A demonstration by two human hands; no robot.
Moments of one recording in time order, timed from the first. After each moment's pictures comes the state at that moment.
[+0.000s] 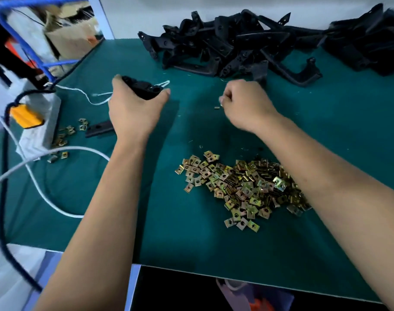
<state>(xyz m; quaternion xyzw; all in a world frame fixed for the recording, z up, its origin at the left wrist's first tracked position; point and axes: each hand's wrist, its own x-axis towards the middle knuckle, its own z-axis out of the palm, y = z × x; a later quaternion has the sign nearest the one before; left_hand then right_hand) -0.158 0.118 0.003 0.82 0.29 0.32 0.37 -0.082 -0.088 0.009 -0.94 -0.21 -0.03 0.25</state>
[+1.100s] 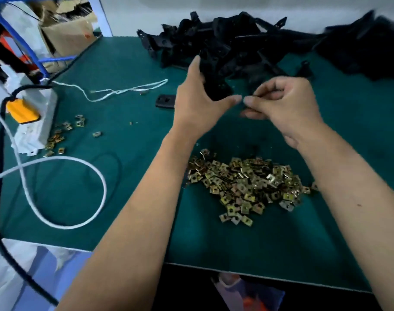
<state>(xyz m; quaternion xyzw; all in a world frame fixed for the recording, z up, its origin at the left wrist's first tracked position) -0.136 0.034 0.001 0.86 0.10 0.23 0.44 -0.101 -0.146 0.007 -0.73 -0.10 0.01 0.68</state>
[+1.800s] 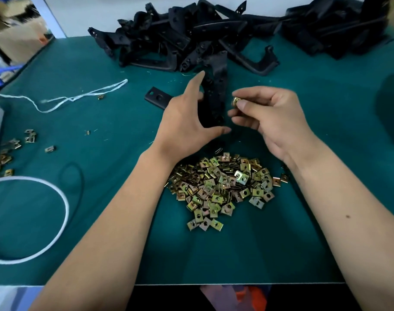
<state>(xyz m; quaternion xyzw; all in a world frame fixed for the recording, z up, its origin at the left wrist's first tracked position) -0.136 -0.005 -0.024 0.93 -0.07 0.16 0.33 -0.118 -0.194 -0.015 -0.64 -0.07 0.03 0.77</state>
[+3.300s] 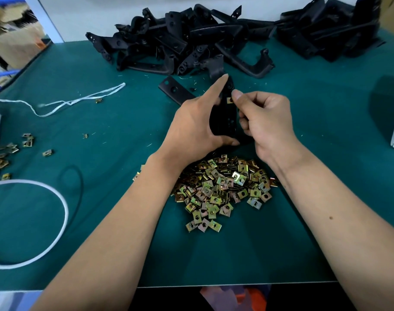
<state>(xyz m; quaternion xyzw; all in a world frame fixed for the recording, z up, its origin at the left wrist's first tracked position) -0.140 -0.021 -0.019 0.91 -0.17 0.15 0.34 -0.123 -0.176 -0.015 -0.68 0.02 -0.05 0.74</state>
